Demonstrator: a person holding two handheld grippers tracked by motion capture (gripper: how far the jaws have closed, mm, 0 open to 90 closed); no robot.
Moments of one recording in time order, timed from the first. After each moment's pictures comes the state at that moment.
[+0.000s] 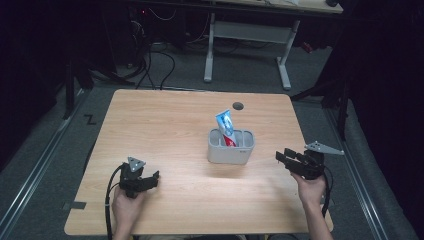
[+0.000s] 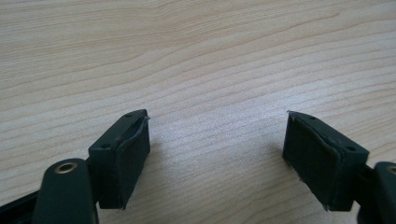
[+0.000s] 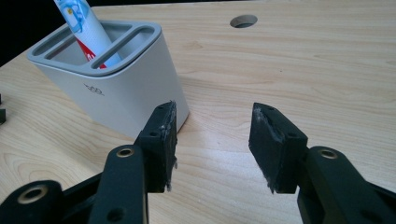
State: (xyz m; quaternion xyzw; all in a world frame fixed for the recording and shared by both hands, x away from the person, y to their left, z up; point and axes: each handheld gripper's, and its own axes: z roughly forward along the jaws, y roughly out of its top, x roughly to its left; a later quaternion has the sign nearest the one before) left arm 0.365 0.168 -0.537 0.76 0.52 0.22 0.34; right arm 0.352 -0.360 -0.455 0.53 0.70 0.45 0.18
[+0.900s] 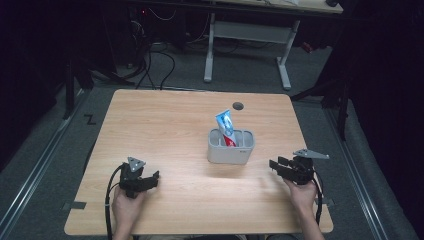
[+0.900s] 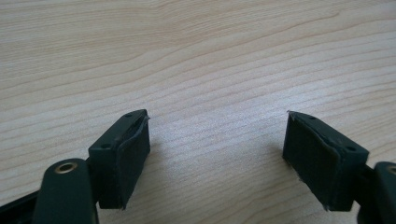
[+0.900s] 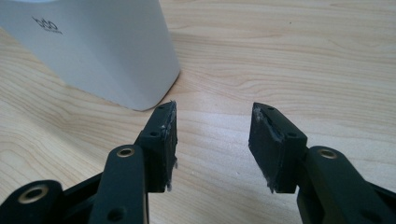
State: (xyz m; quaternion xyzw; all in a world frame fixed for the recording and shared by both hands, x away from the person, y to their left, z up) left arm 0.365 0.168 -0.537 0.76 0.51 0.22 0.34; right arm 0.356 -0.349 -0.493 0.54 0.72 0.41 0.17
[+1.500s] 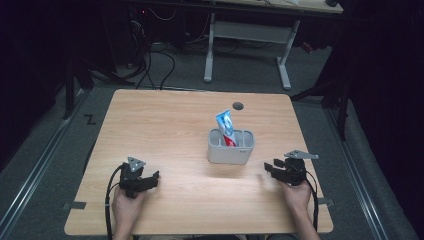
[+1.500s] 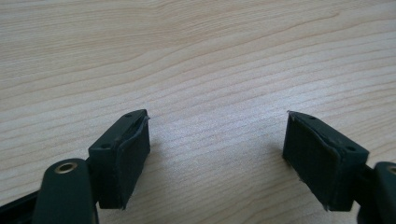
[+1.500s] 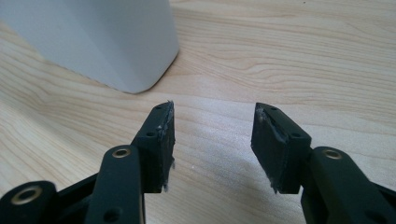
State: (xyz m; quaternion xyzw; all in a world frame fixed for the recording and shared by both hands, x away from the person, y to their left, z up) left arm 0.365 0.168 -0.537 0.76 0.51 0.22 0.34; right arm 0.362 -0.334 -0.507 0.53 0.74 0.37 0.18
